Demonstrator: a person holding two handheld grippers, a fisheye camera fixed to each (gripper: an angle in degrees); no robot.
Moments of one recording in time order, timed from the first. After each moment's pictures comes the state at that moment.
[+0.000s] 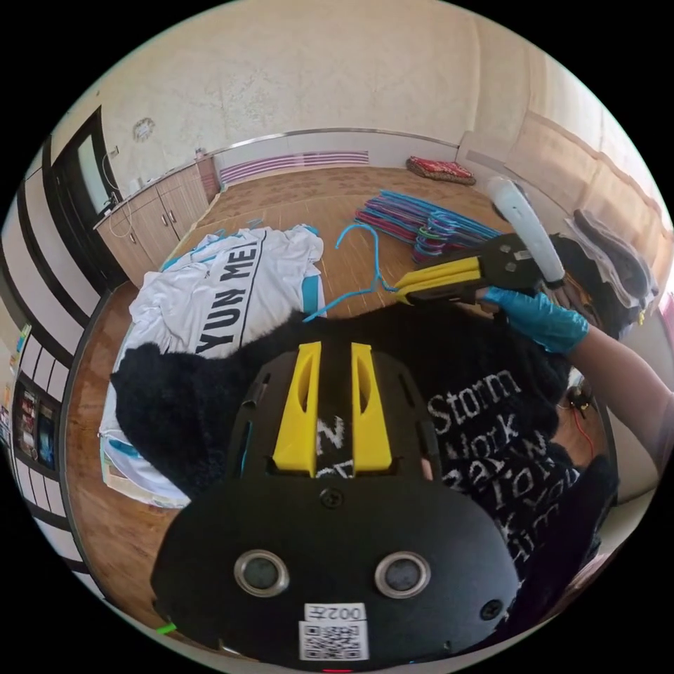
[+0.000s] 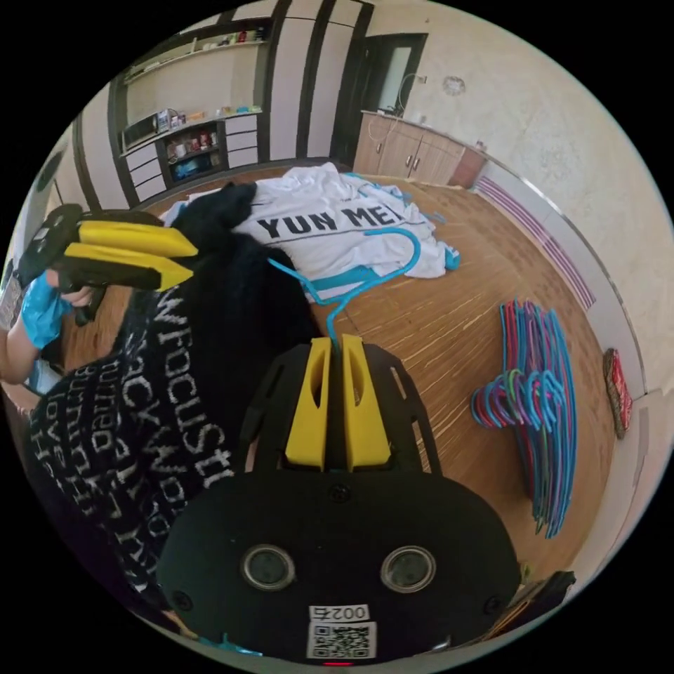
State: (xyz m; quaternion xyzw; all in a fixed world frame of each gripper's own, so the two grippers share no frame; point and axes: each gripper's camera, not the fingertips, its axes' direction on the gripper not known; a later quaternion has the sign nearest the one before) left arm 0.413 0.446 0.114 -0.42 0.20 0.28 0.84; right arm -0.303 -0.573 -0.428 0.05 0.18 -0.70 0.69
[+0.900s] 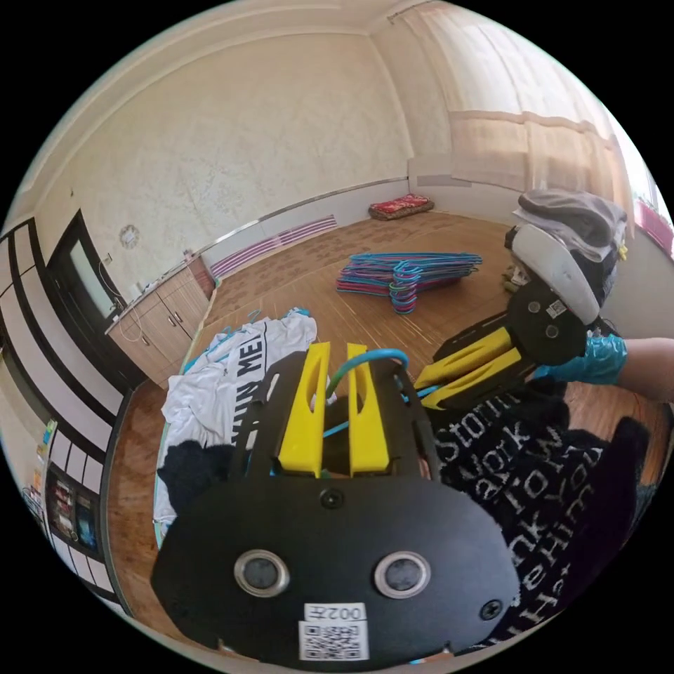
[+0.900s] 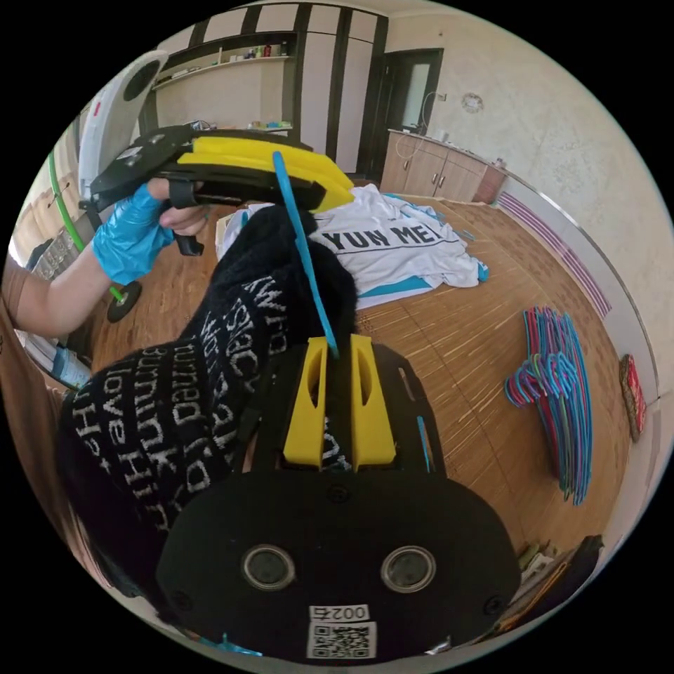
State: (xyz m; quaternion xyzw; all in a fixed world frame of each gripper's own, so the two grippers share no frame) left arm 0.461 0.449 0.021 -0.26 0.25 0.38 0.85; right arm -0.257 -0.470 -0.479 0.03 0.13 -0.70 0.70
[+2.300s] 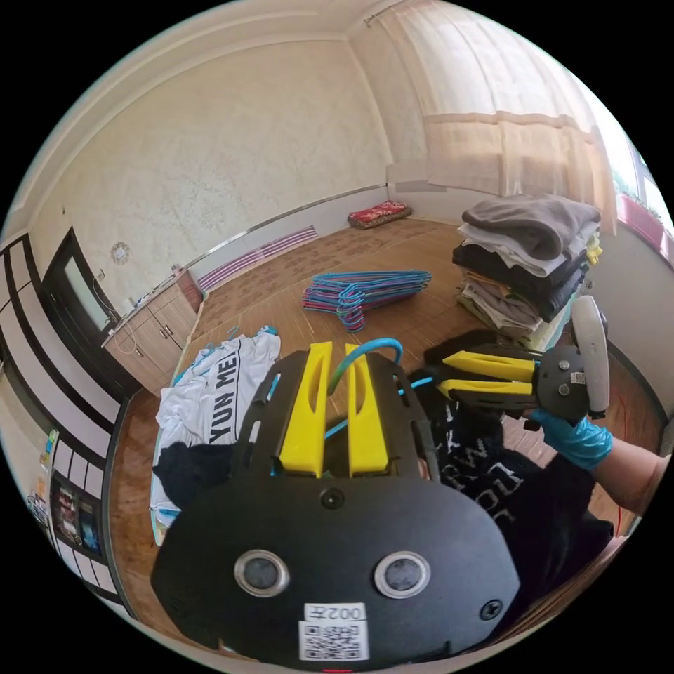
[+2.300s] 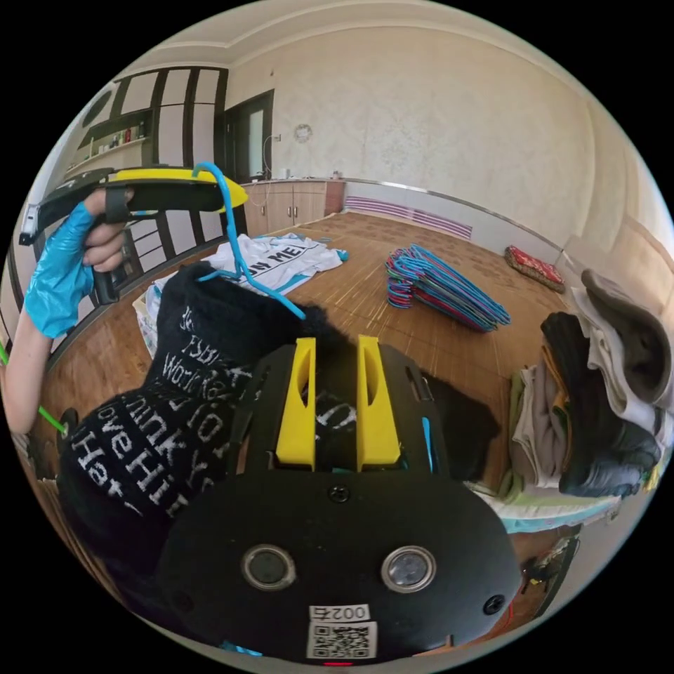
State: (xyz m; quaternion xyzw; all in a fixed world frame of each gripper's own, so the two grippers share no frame) left arm 0.548 0.492 -0.131 -0.27 0.27 0.38 0.84; right arm -0.083 -0.358 -0.656 0.26 0.16 -0.50 0.81
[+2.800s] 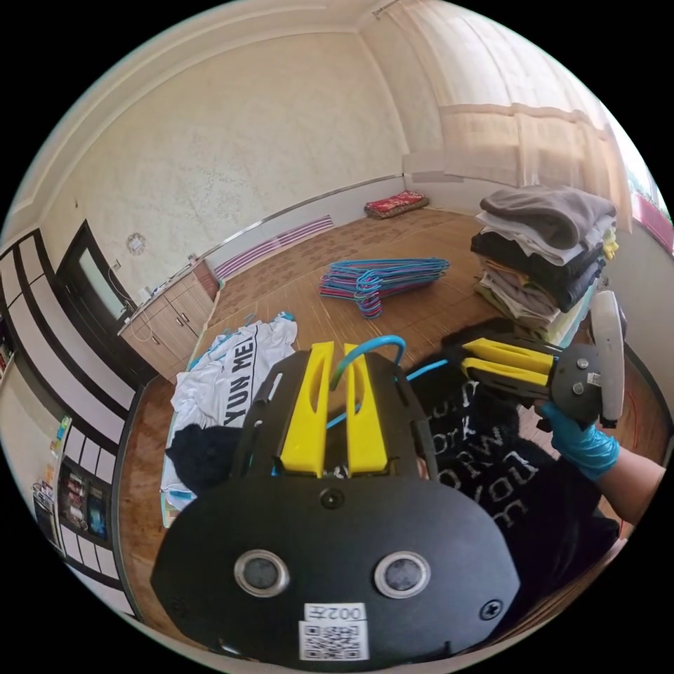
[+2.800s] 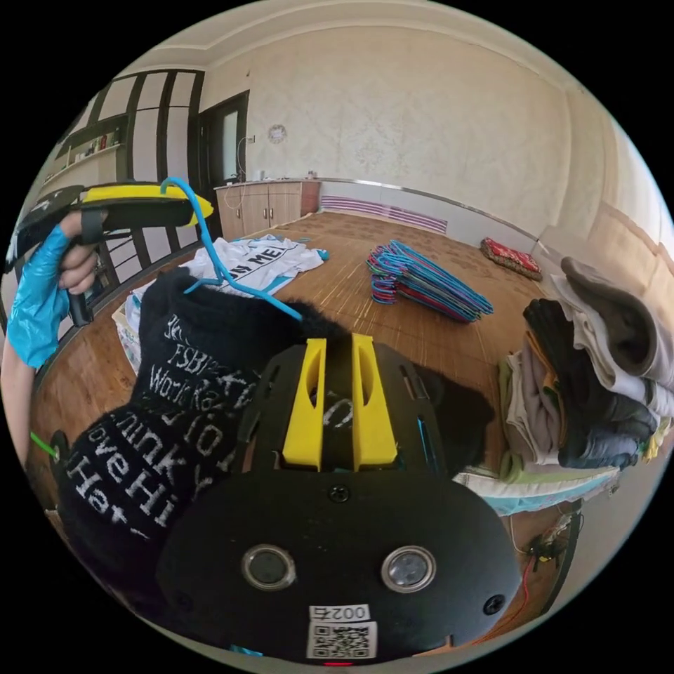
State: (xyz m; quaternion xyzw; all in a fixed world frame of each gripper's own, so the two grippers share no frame) left arm 0.538 0.510 -0.135 -0.27 0.22 0.39 0.85; right arm -0.077 -0.330 -0.662 0.29 0.19 -0.47 0.81
